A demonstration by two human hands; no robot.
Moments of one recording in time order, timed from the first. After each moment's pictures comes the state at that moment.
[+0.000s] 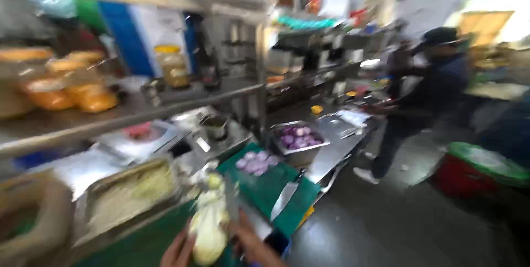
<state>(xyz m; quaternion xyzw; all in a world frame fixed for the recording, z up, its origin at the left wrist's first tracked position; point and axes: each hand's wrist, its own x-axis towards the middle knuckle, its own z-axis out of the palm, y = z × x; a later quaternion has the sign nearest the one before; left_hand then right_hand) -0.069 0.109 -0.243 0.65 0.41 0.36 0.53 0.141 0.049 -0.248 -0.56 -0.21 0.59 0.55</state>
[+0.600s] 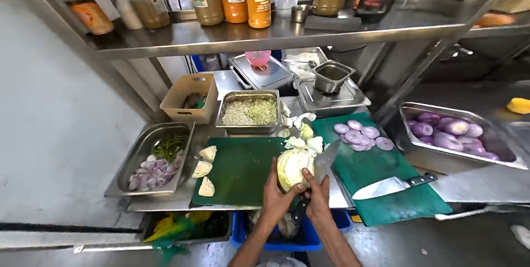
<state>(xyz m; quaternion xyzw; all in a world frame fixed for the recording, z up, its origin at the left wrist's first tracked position) -0.045 0.055 -0.278 0.56 0.52 0.47 0.43 0.086 0.058 -0.269 -0.55 -0.15 0.52 0.64</state>
